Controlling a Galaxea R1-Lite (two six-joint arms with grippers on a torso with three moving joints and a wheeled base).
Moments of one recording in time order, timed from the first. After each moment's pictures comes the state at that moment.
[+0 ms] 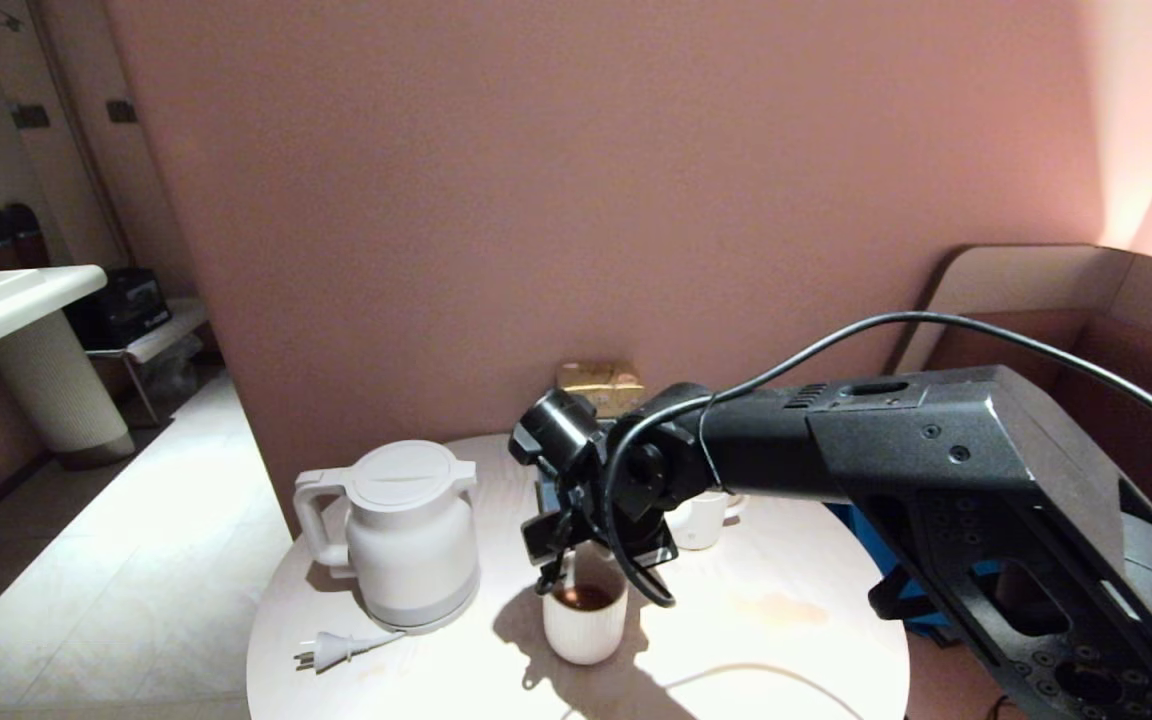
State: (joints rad) left arm 0.00 0.00 0.00 -0.01 0.00 0.01; right arm 0.77 2.39 -1.92 0.65 -0.64 -1.12
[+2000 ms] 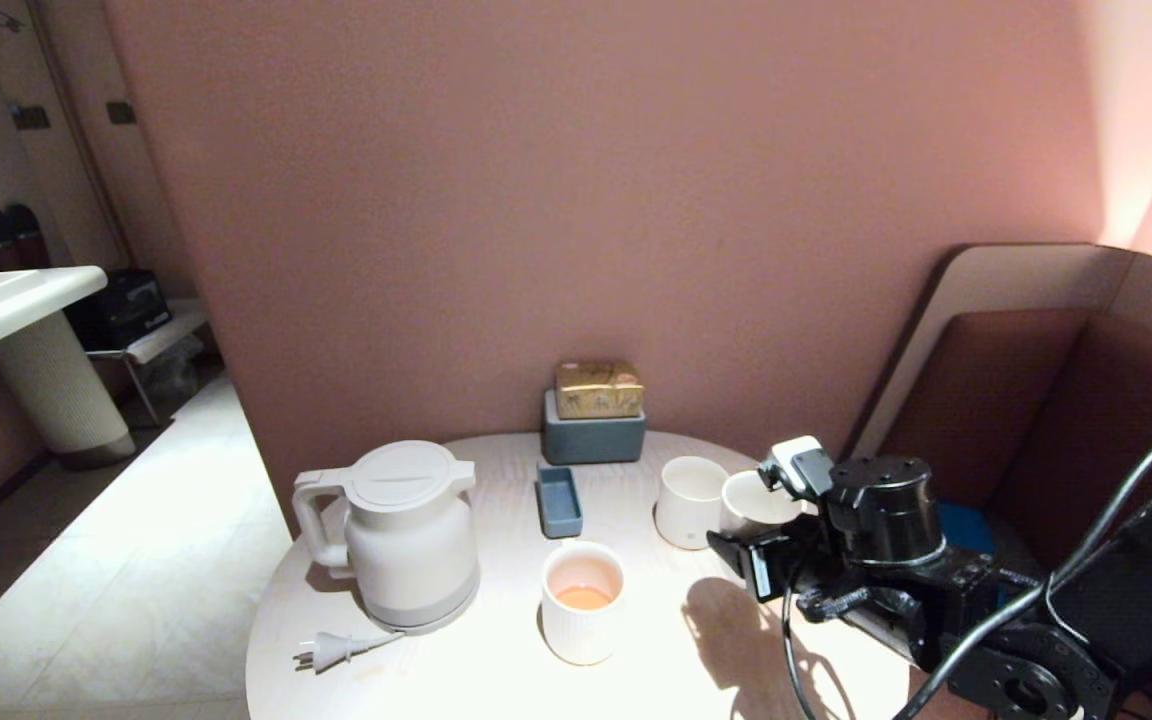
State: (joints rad) left arm 0.00 0.00 0.00 -0.01 0.00 0.01; right arm 0.49 1.96 -0.51 -0.97 -0.23 0.04
